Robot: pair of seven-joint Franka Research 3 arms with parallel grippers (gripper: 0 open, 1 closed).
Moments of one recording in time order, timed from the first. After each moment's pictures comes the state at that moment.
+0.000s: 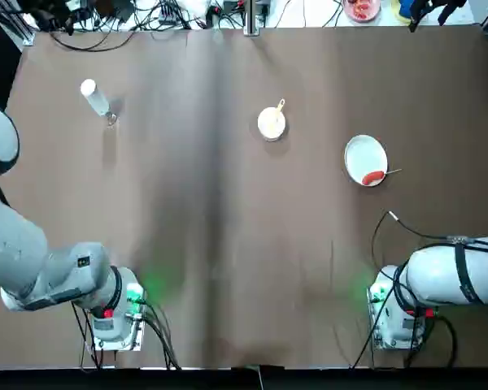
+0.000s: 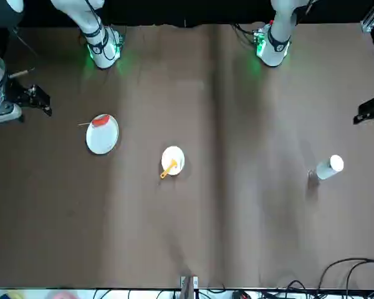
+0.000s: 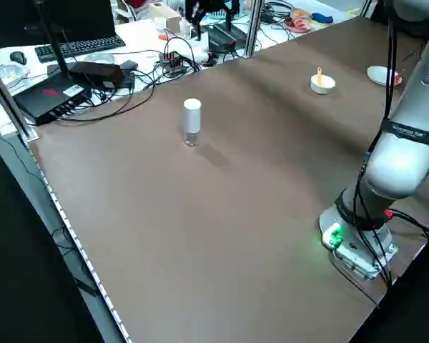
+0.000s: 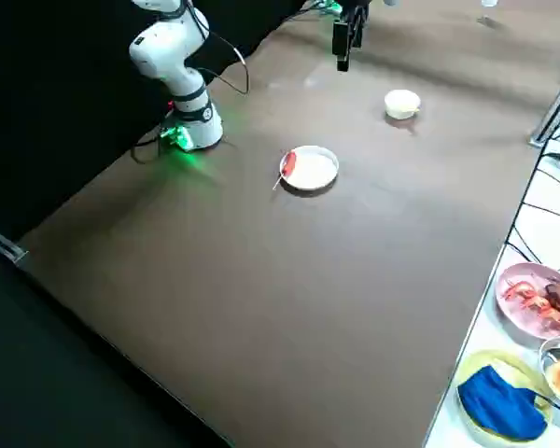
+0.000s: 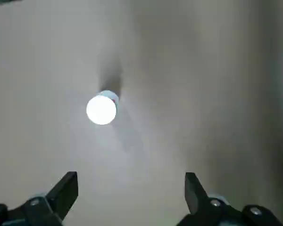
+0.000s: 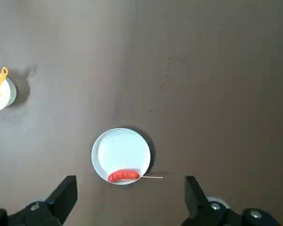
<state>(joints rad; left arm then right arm) 0.22 0.12 -0.02 -1.53 -0.07 1.56 0.49 0.02 -0.08 0.00 -1.75 -0.01 1.69 -0.18</state>
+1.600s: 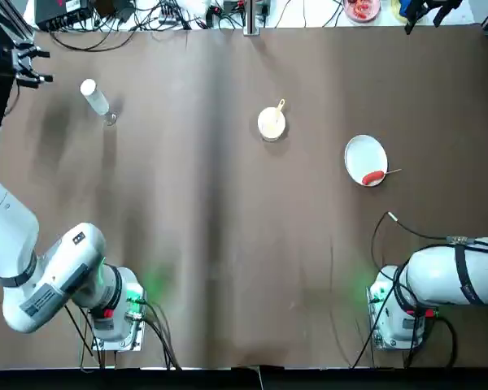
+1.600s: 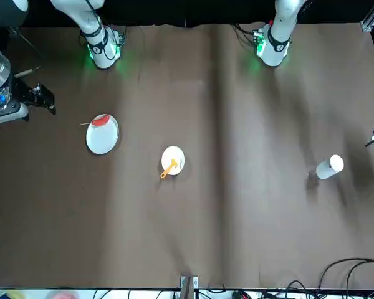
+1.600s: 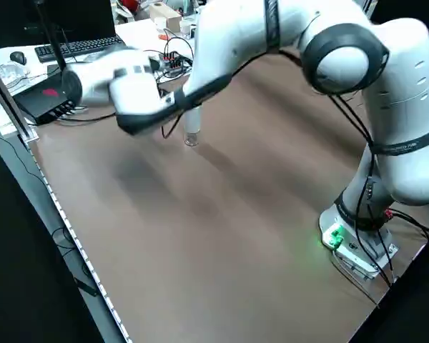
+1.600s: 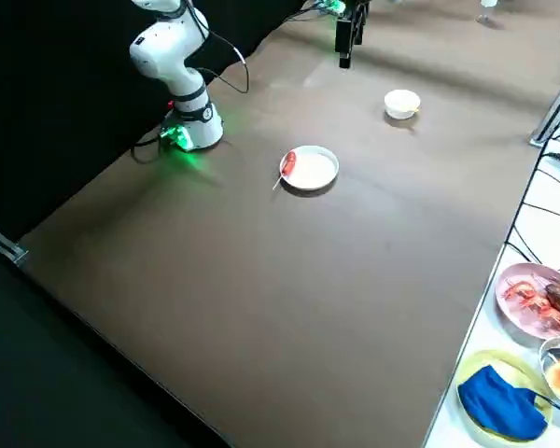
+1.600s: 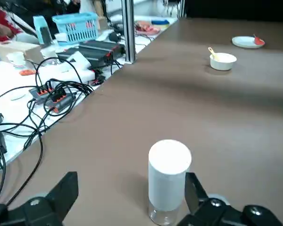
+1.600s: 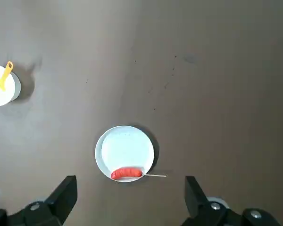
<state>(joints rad) 0.74 0.60 -0.02 -1.51 -0.96 1.58 2.24 0.03 -0.08 0.01 -1.75 0.00 1.68 -0.18</state>
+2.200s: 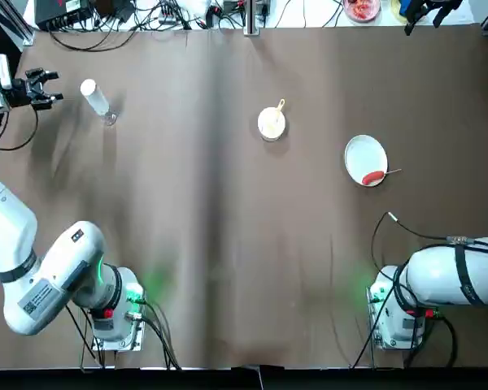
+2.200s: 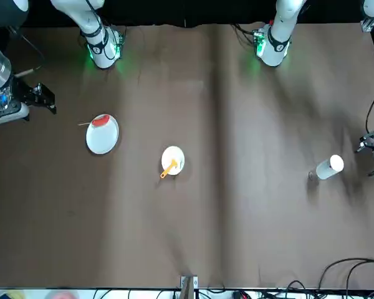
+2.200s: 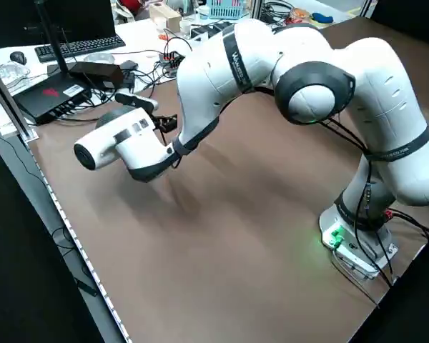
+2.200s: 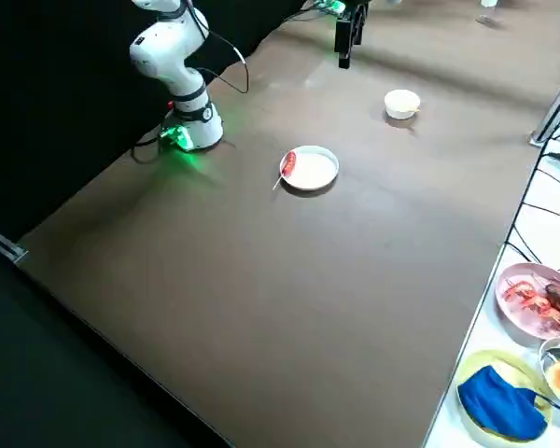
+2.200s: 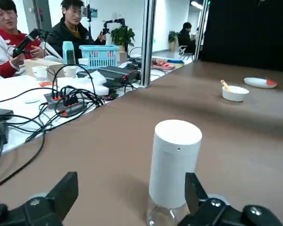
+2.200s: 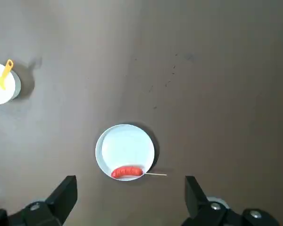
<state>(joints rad) 0.81 0.76 -0.02 -1.51 -1.12 1.53 2.29 0.03 -0.08 0.01 -1.75 0.00 1.67 -0.18</state>
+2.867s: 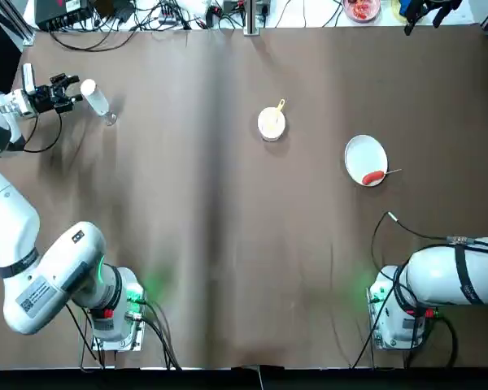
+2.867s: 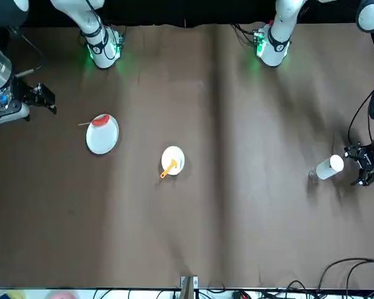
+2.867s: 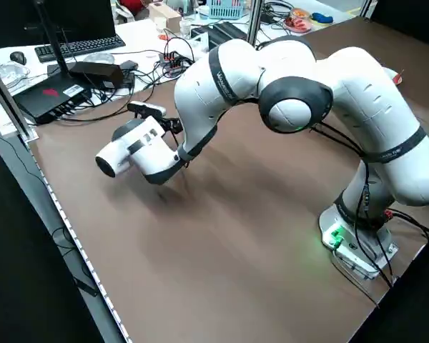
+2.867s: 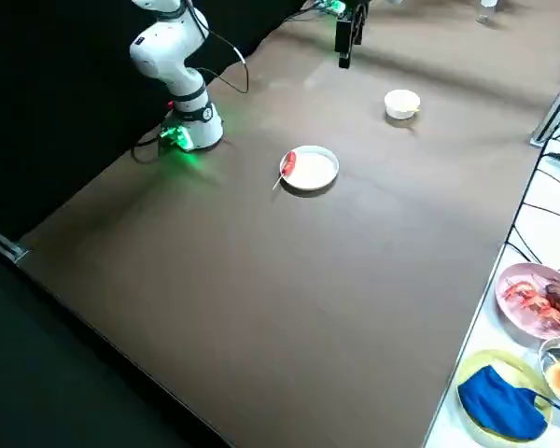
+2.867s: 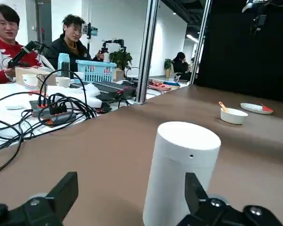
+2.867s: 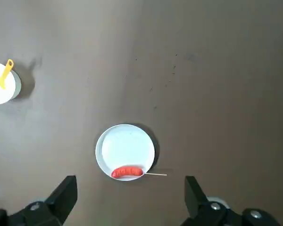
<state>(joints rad) 0.78 0.87 -0.07 -1.51 -1.21 1.52 2.29 0.04 -0.08 0.01 -1.75 0.00 1.67 -0.18</state>
